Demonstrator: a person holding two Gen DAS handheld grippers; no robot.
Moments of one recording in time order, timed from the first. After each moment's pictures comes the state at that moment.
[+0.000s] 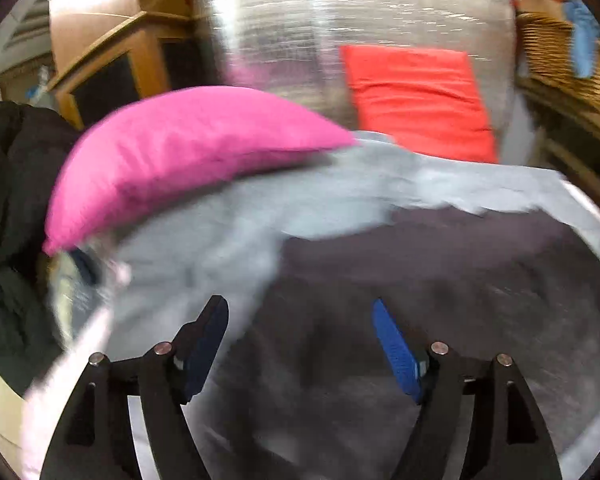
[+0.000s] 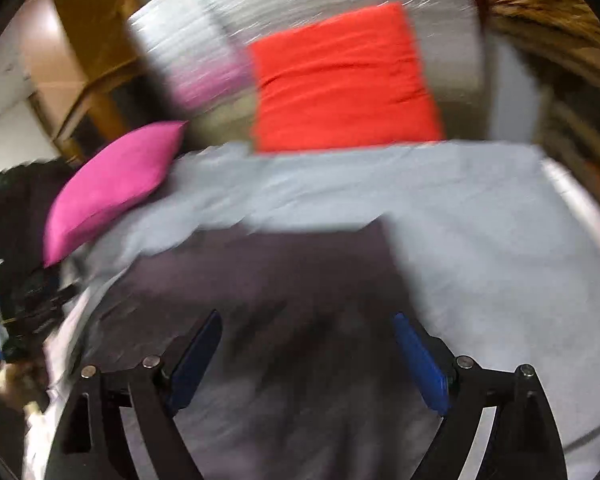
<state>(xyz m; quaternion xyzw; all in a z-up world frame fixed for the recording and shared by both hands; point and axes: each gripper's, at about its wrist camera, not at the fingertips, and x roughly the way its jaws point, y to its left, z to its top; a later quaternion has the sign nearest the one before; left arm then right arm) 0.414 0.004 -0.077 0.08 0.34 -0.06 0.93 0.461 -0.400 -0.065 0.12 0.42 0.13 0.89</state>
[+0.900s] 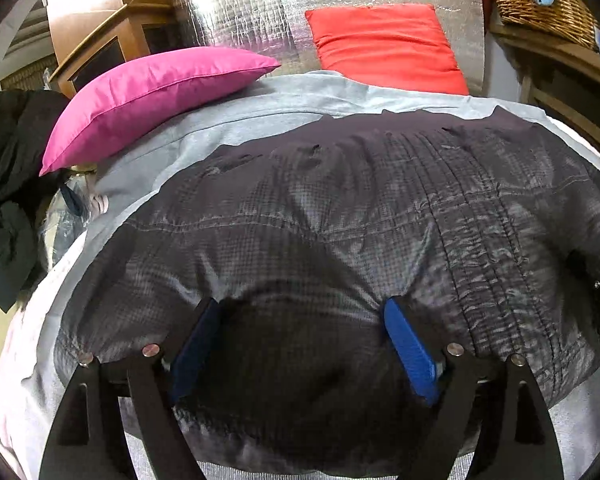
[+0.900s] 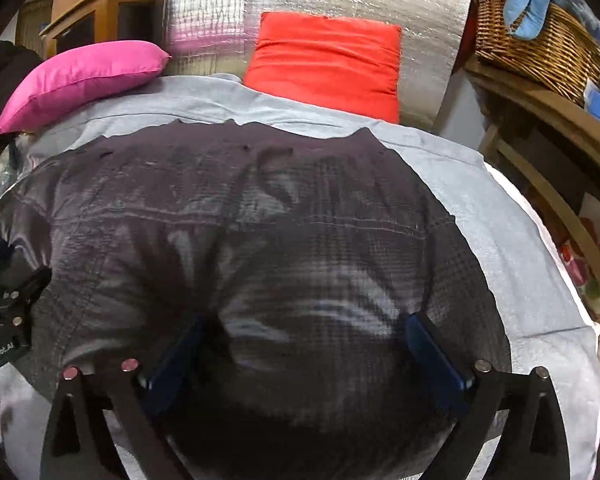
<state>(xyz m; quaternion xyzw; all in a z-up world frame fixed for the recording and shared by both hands) 0.329 -0.077 -0.152 0.11 0.37 -0.01 0.92 0.354 -0.322 -0.139 -0.05 0.40 -0.03 0.92</state>
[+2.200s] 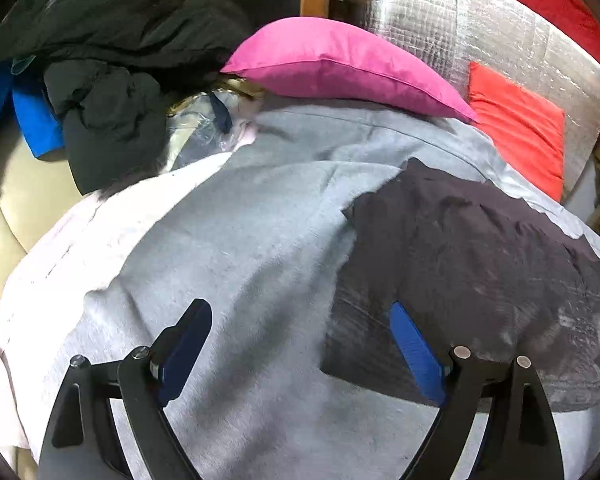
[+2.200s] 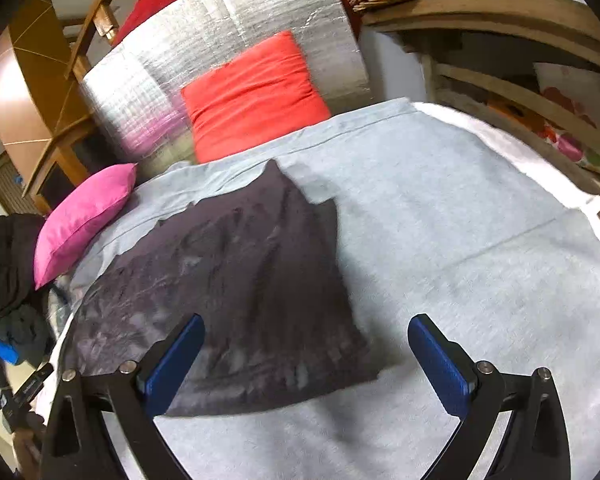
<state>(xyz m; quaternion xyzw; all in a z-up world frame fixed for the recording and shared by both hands) 0.289 0.110 -0.093 -0.08 0.38 0.12 0.92 0.293 -0.459 -0.099 0.21 0.37 -0.01 0.91</state>
